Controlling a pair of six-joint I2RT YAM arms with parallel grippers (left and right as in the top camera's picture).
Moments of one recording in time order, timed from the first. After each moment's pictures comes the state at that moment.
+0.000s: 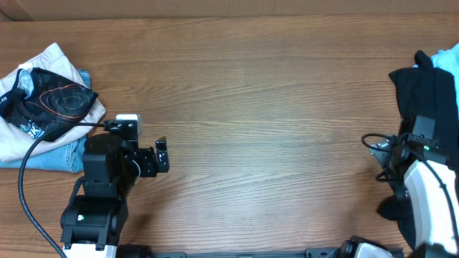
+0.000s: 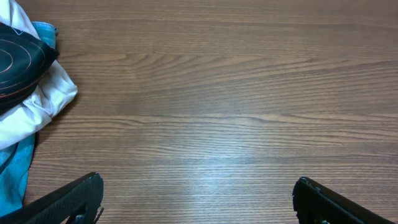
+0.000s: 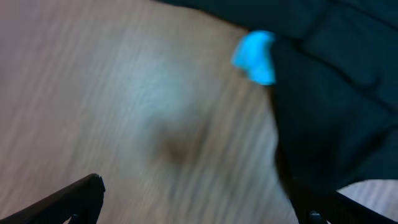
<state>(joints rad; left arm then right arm) -0.06 0.79 0.77 -0.68 0.03 -0.10 -0.36 1.31 0.80 -0.85 0.24 0.82</state>
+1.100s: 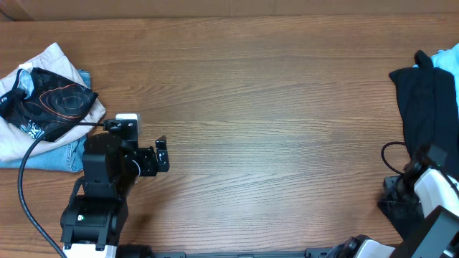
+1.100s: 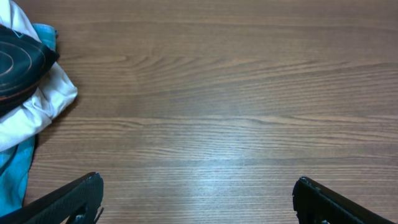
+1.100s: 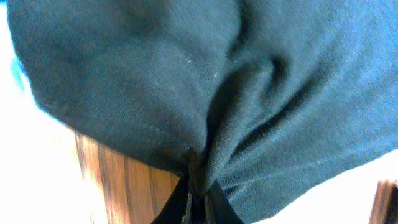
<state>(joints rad) -0.06 0.79 0.77 -0.67 0.03 -0.10 -0.62 1.43 0.65 -0.77 0.22 0.88</state>
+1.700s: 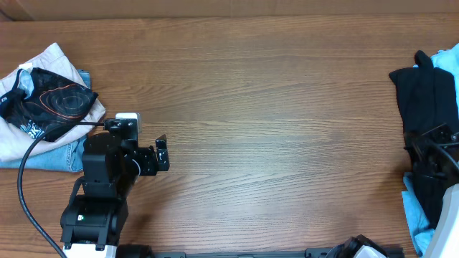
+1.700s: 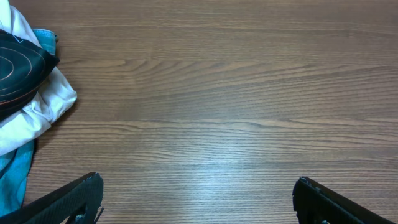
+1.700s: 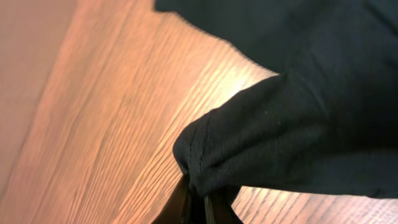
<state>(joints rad) -0.06 0.79 0.77 -0.66 0.03 -0.10 -0.62 1.12 1.09 -0.96 -0.24 0.49</state>
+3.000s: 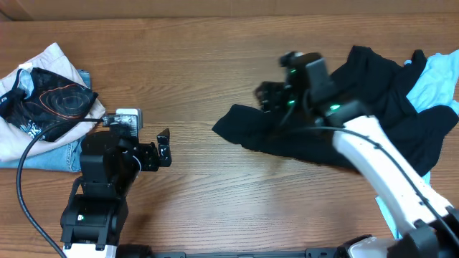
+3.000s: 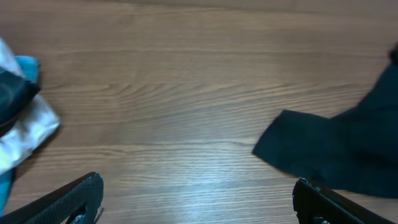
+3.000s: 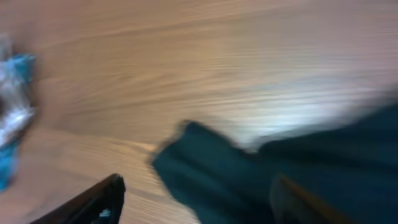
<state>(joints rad) -0.06 0.79 0.77 -0.58 0.10 -0.10 0.36 1.52 1.28 -0.64 -0.11 0.42</state>
